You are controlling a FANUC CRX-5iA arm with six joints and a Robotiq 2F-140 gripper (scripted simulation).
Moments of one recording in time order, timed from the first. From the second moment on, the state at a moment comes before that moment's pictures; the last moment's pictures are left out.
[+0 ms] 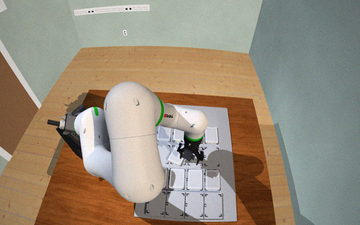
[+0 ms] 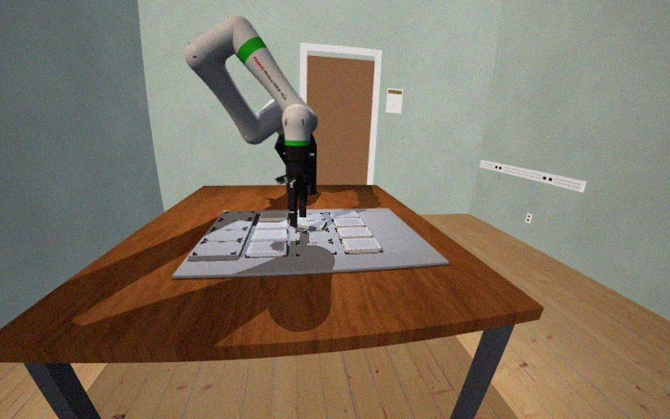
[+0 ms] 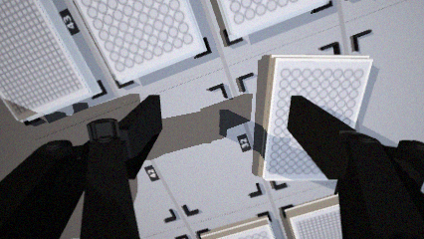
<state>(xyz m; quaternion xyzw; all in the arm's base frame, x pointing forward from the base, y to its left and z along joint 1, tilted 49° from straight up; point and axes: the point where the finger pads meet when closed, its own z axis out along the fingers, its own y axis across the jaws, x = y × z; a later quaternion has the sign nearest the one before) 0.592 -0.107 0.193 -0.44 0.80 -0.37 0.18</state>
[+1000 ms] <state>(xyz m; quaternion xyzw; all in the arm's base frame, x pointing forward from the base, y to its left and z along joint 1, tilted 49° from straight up) 0.557 -0.060 0.129 -0.44 0.79 -0.37 0.18</state>
